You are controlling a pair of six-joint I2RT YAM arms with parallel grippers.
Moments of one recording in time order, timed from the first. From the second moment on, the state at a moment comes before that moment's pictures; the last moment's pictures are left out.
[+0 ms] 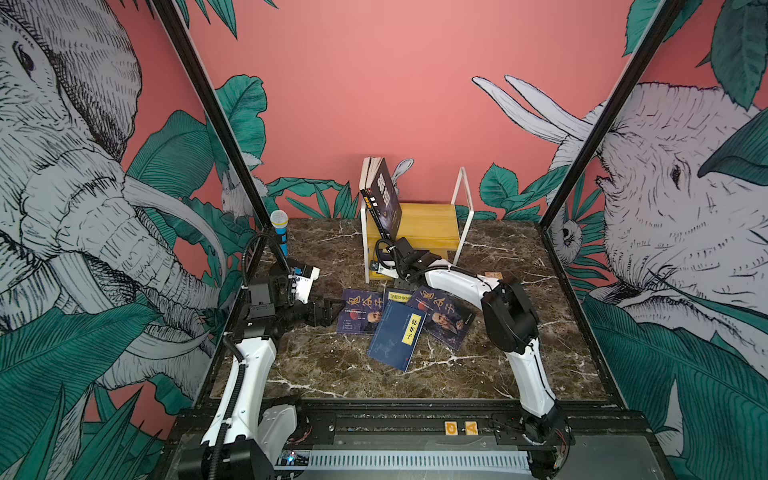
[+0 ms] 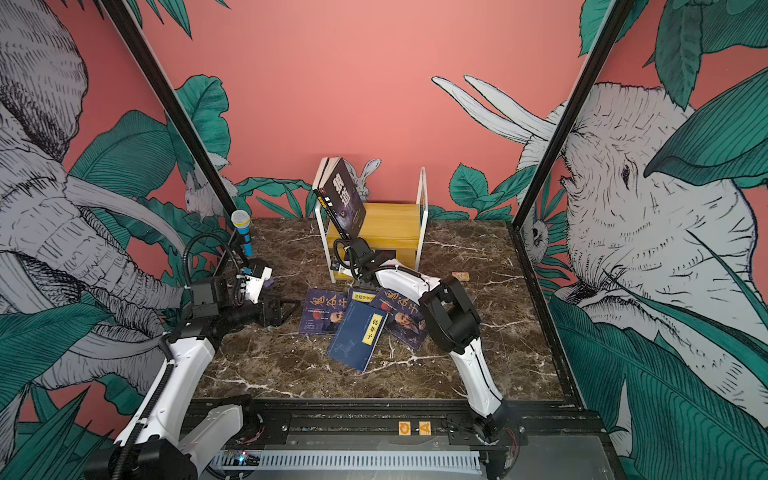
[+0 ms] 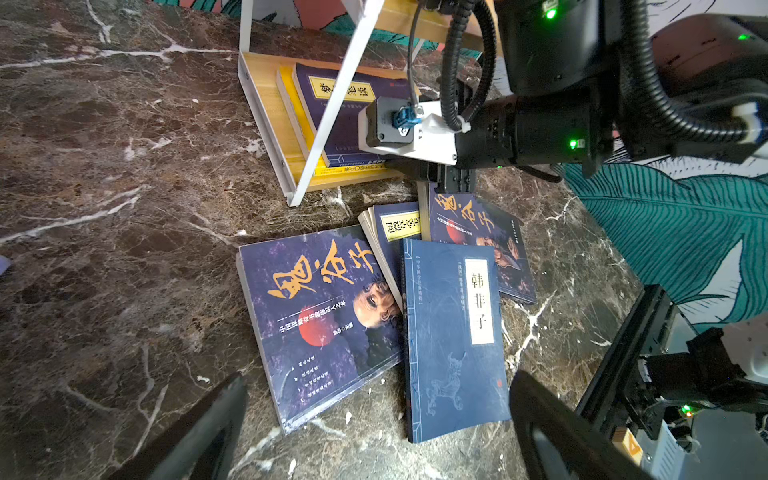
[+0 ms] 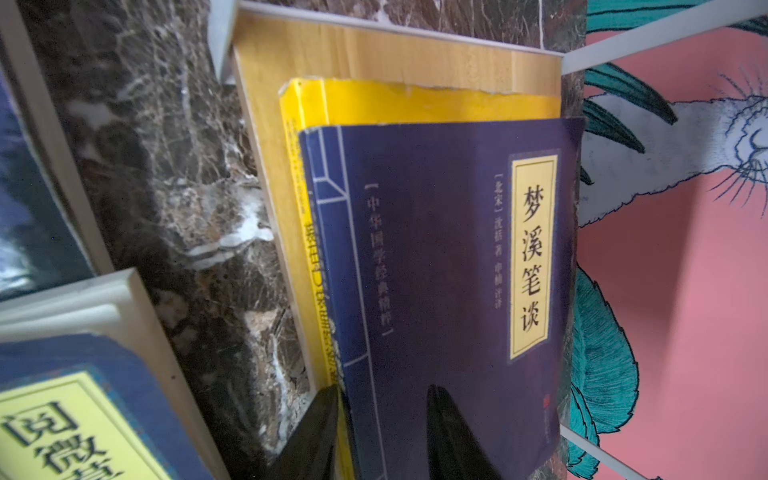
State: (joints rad) left arm 0.11 0.94 0.70 -0.52 0.82 0.13; right arm 0.73 2.20 1.77 -0.50 0.27 -0.80
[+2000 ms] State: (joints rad) left arm -0.10 1.17 0.65 -0.37 0.90 -0.04; right arm 0.92 1.21 0.77 -0.33 0.22 0.27
